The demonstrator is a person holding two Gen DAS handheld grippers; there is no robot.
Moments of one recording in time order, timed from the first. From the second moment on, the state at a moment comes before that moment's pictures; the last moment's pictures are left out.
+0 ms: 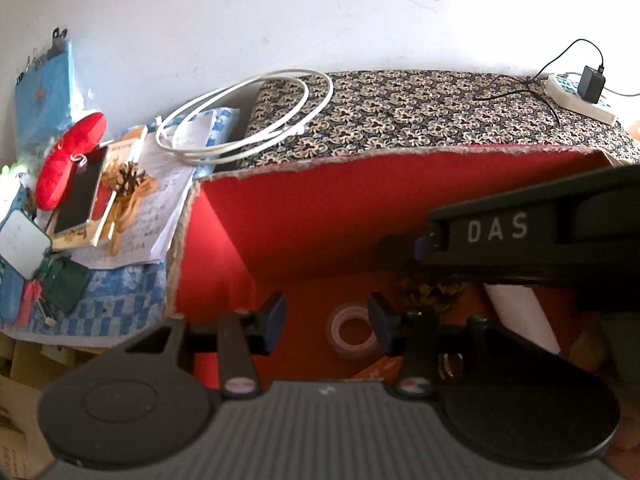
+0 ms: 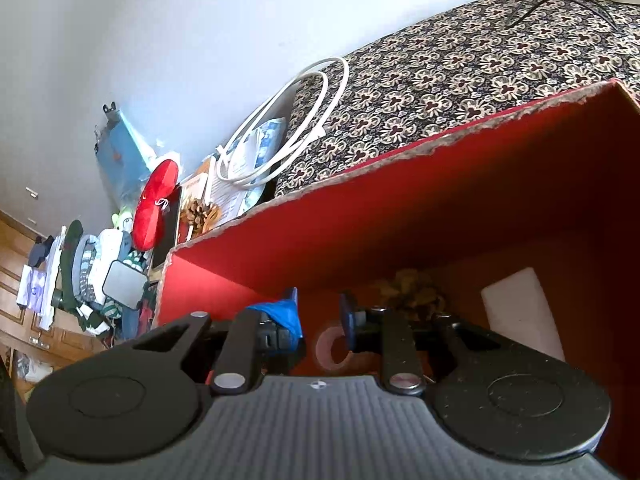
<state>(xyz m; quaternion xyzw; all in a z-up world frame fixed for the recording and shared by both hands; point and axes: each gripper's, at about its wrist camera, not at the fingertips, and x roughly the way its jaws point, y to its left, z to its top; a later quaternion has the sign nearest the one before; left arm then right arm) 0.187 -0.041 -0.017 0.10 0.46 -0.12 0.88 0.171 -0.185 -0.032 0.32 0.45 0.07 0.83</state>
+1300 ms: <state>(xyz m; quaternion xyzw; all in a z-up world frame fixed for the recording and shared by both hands) 0.177 -0.043 -0.015 0.12 0.42 -0.09 0.90 0.108 -0.212 -0.002 0.24 0.41 -0.06 0.88</state>
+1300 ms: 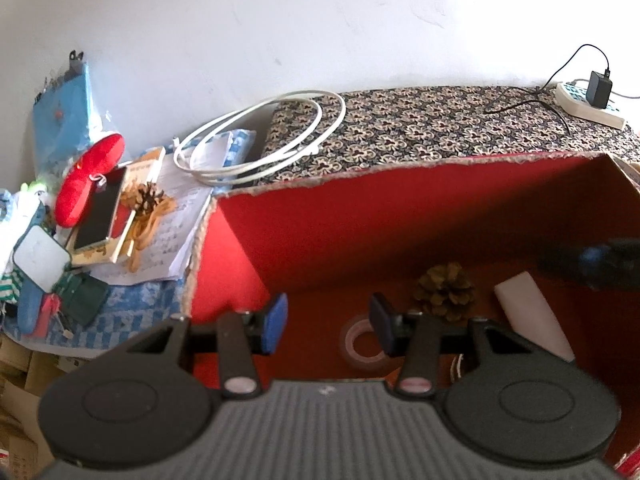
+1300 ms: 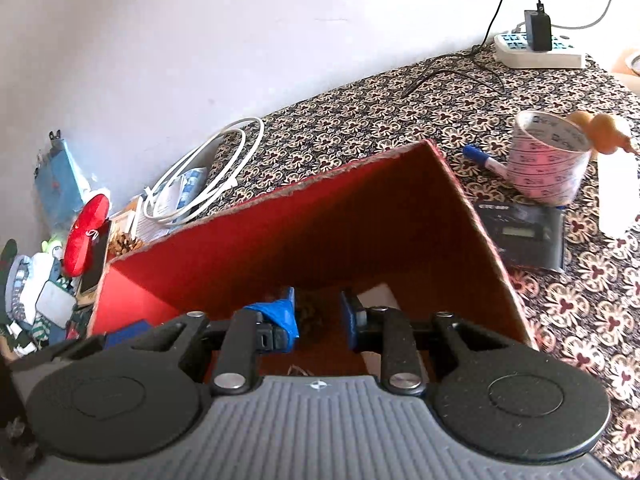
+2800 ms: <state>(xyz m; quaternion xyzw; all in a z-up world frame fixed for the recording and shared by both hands) 0.031 -0.026 0.030 0.06 0.47 0.03 0.88 -0.002 -0.195 0.035 0.10 0.47 0.07 0.87</state>
